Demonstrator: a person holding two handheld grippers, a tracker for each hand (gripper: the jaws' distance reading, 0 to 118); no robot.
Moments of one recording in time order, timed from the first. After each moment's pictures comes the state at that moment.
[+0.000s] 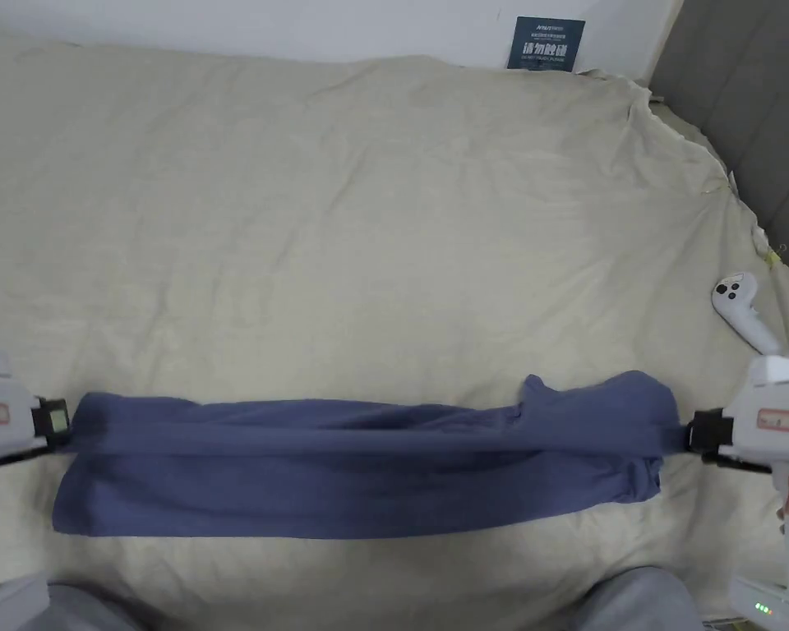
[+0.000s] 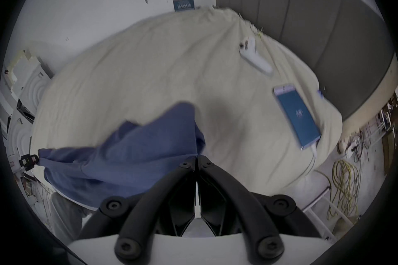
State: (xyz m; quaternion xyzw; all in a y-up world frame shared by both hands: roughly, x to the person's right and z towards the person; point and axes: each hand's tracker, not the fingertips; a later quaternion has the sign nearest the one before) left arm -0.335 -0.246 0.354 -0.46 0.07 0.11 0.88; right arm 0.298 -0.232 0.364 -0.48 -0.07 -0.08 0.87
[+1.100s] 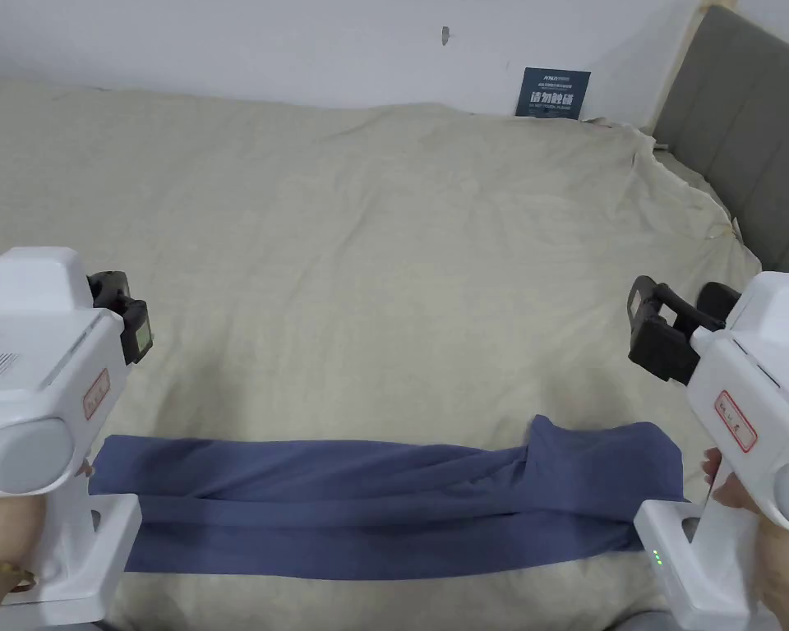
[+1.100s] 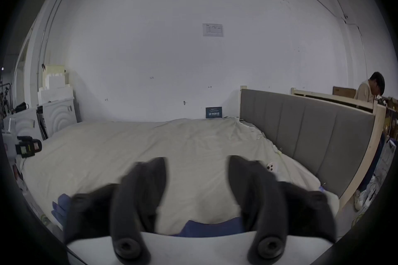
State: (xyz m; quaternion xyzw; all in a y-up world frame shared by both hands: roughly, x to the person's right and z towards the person) left arm -0.243 -0.134 0.374 -0.14 0.05 0.01 0.99; right arm 0.193 -0.122 0.393 -0.09 -0.02 -0.02 1.00
